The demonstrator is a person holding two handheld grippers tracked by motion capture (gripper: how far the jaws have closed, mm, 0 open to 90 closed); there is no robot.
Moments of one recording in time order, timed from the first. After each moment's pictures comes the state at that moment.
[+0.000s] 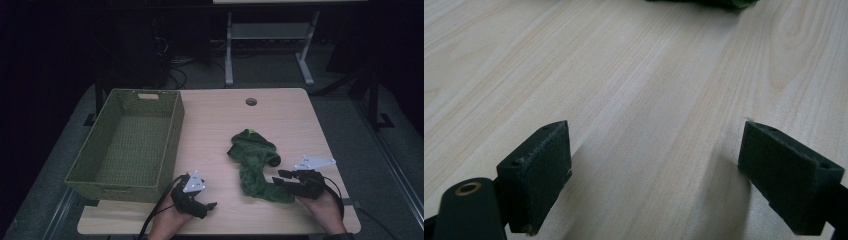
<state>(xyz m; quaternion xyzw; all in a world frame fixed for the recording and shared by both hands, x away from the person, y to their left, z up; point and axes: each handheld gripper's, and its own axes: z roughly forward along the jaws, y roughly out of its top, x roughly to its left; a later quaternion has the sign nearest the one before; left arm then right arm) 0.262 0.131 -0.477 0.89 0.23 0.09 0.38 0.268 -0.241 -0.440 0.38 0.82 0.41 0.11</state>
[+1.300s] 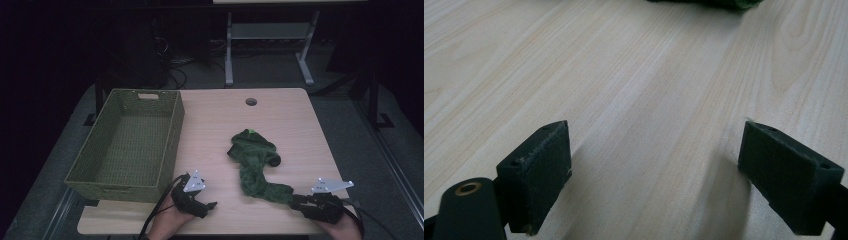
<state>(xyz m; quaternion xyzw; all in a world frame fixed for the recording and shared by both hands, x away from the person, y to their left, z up) 0.263 0.131 -0.477 0.89 0.23 0.10 0.38 0.221 -0.279 -0.470 0.41 0.83 0.38 0.06</state>
